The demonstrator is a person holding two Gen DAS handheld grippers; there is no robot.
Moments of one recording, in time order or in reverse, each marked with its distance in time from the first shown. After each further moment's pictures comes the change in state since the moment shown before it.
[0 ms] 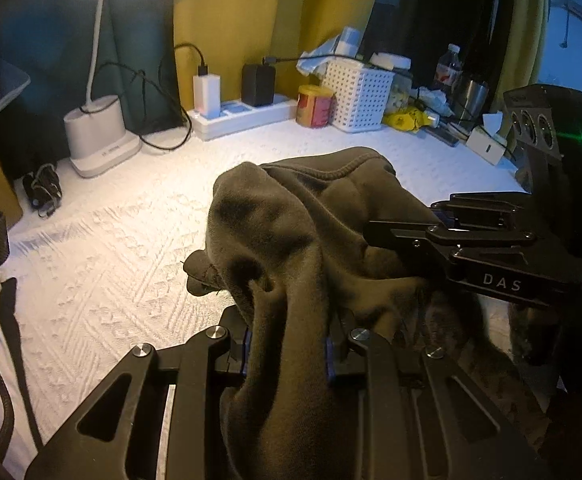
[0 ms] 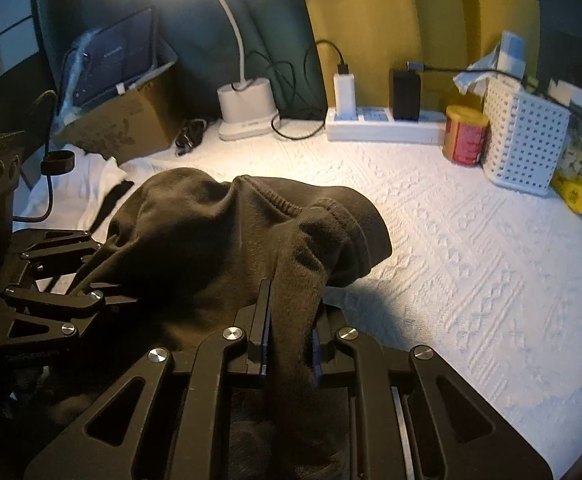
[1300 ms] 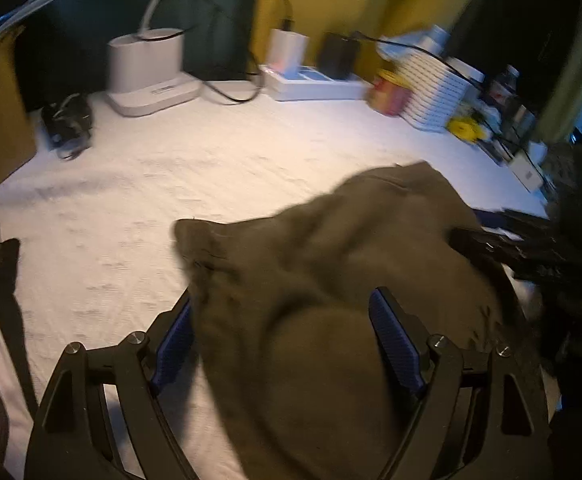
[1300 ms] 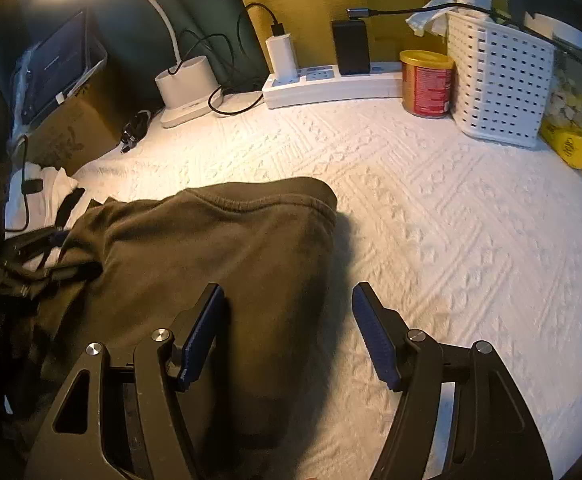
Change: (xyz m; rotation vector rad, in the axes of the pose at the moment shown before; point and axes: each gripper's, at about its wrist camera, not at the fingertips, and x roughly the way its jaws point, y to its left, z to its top) left arm 0.033 0.074 -0.004 -0.156 0.115 -0.014; right arm 0.041 -0.054 0.009 0.126 0.133 -0.026
